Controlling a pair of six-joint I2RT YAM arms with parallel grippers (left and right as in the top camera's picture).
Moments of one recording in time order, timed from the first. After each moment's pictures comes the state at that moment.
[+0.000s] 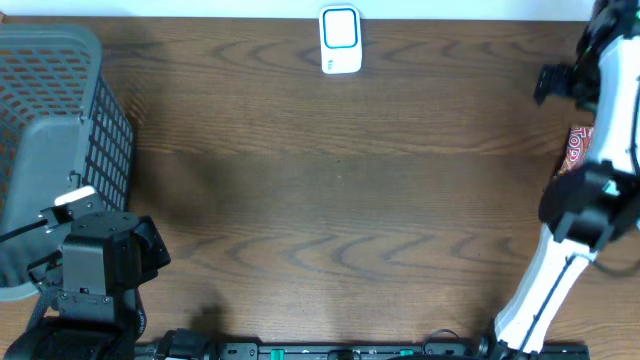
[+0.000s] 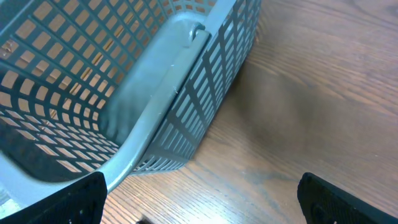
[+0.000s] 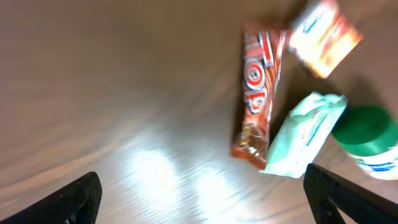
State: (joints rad) left arm -0.13 0.76 1.25 -1.39 -0.56 -0.35; right arm -0.27 2.28 2.49 -1.57 0.13 0.12
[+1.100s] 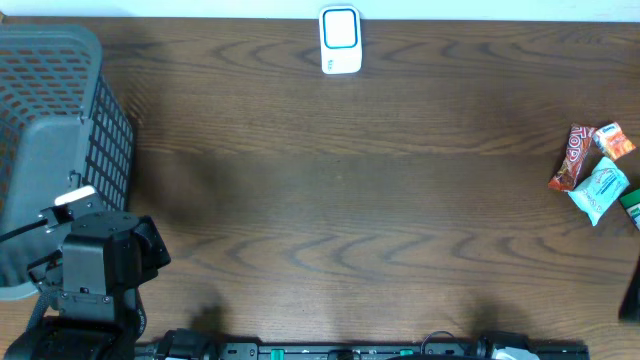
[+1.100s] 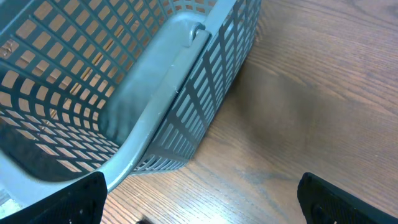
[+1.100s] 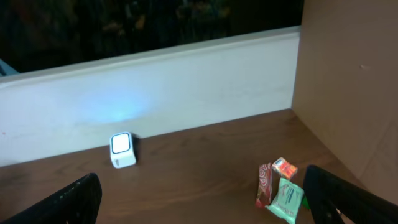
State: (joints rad) left arm -0.13 0.76 1.25 -1.39 -0.56 -0.35; right arm -0.13 1.05 2.51 -1.66 0.01 0.12
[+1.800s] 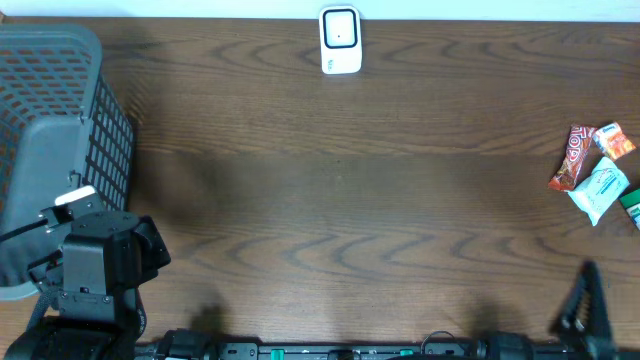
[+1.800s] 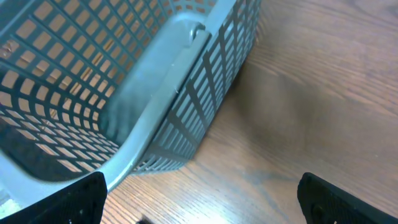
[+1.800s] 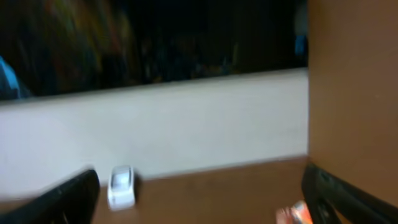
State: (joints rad) left arm -0.13 0.76 1.25 -1.39 -0.56 -0.35; right arm -0.13 0.27 1.23 -0.81 -0.02 0.12
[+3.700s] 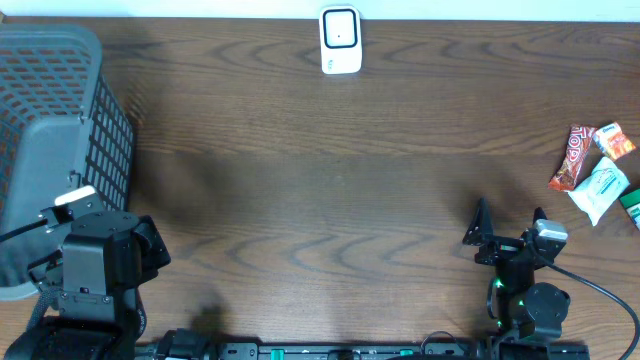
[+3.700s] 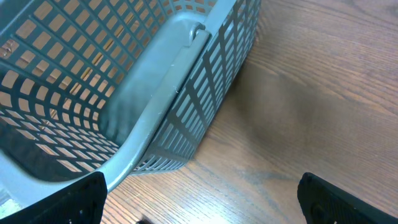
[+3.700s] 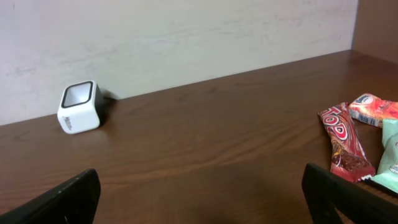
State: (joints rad) left arm -0.13 0.76 1.25 -1.39 -0.56 -0.35; right arm -0.10 0.01 0.01 -0.07 0.00 0.20
